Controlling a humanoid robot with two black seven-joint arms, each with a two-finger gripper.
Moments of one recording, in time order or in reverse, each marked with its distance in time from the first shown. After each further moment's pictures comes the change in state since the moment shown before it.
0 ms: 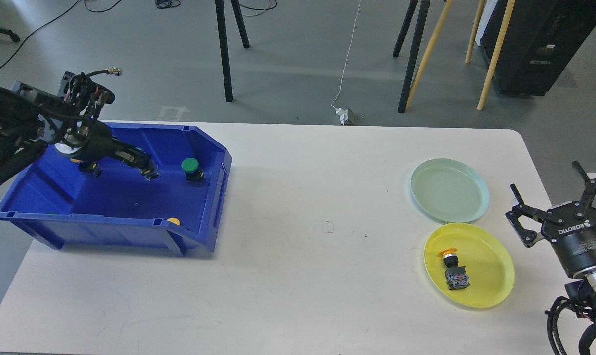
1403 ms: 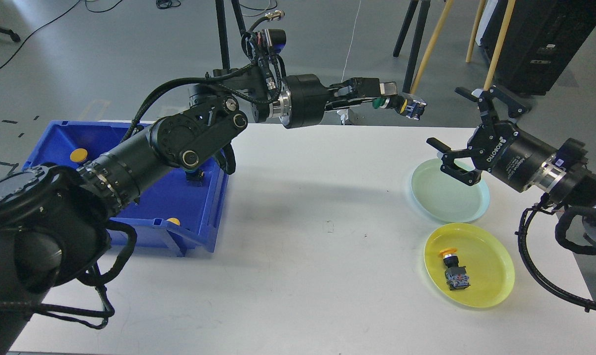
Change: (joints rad) left arm 0.088 -0.693 -0.590 0.176 -0.372 0.000 -0.001; right arm 0.747 -0.117 -0.510 -0.154 -0.240 0.003 -0.244
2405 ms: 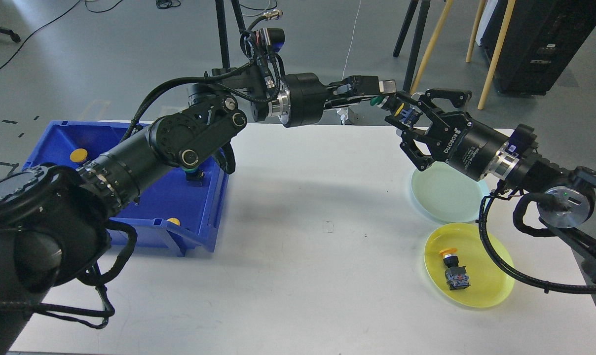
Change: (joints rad) left arm -0.001 0.000 -0.007 0.003 -0.004 0.000 0.000; right arm 0.122 0.115 -0.102 -0.052 -0.010 0.015 0.015
